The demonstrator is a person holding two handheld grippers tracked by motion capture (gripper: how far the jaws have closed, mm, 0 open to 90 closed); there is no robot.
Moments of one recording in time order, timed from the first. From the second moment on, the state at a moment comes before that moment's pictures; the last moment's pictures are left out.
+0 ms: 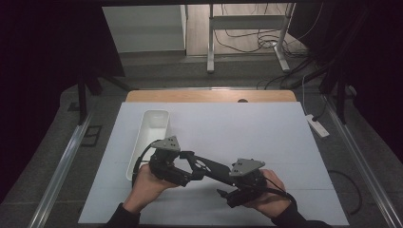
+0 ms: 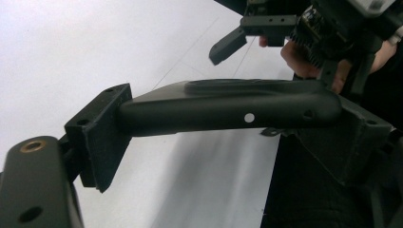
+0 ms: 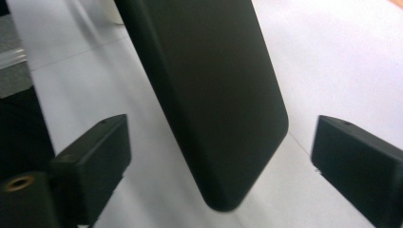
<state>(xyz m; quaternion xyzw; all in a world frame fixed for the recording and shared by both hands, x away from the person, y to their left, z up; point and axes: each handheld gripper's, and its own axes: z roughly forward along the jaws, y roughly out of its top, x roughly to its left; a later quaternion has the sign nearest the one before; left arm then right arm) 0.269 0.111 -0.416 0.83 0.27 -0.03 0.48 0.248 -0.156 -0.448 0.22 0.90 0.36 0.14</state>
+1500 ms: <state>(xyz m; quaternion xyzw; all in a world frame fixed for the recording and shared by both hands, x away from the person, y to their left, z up) 0.276 0.093 -0.413 0.83 0.30 -0.05 0.47 0.232 -0.142 -0.451 0.14 0.89 0.32 0.29</state>
